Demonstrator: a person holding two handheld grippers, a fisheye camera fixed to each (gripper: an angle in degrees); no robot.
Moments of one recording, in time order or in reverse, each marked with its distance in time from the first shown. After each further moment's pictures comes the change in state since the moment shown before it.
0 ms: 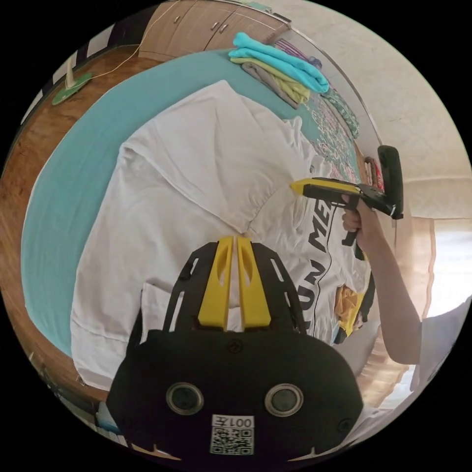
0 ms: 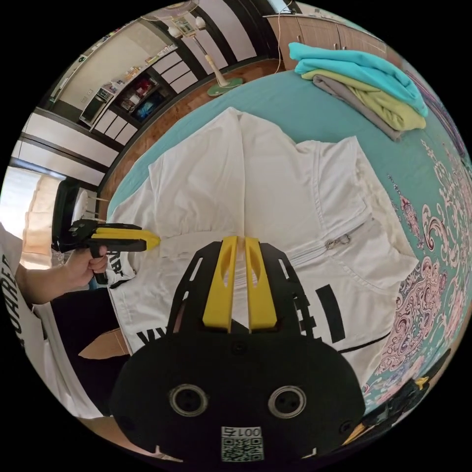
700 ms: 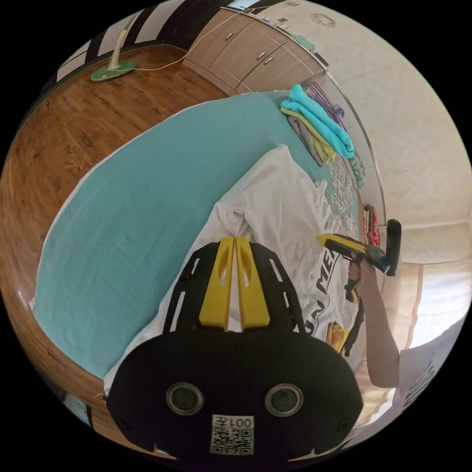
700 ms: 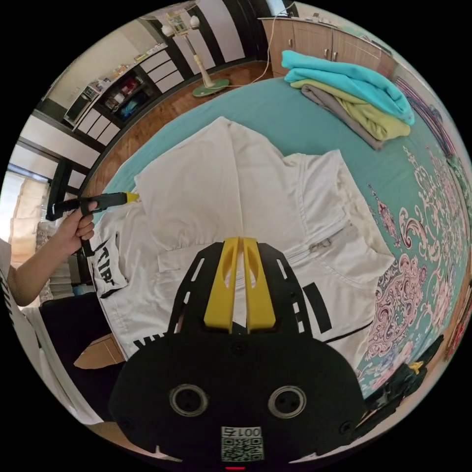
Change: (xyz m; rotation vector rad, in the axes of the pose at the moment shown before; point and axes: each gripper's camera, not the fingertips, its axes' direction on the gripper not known) left arm -0.046 0.003 -0.013 0.149 0.075 -0.173; right arm -0.018 0.018 -0.009 -0.007 0.115 0.055
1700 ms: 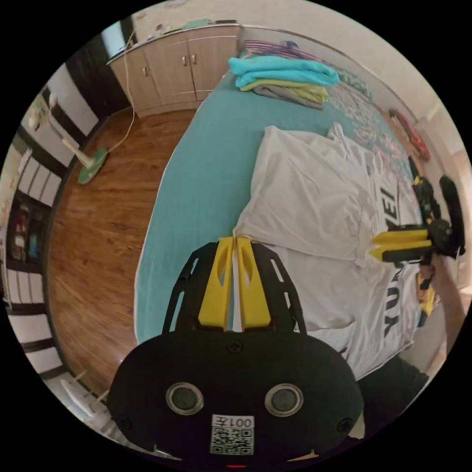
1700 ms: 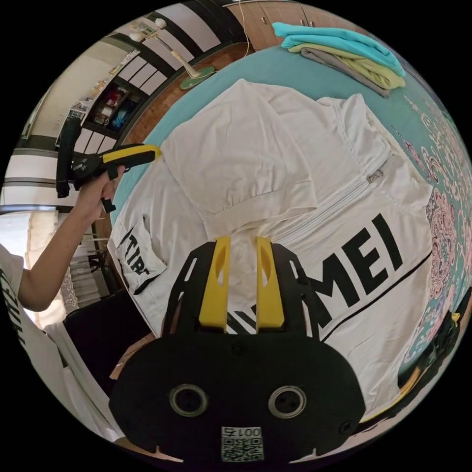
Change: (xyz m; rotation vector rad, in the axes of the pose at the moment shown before) left arm 0.109 0.041 0.073 -0.062 -0.418 0.462; right arm -0.102 0.072 0.003 -0.071 -0.137 0.161
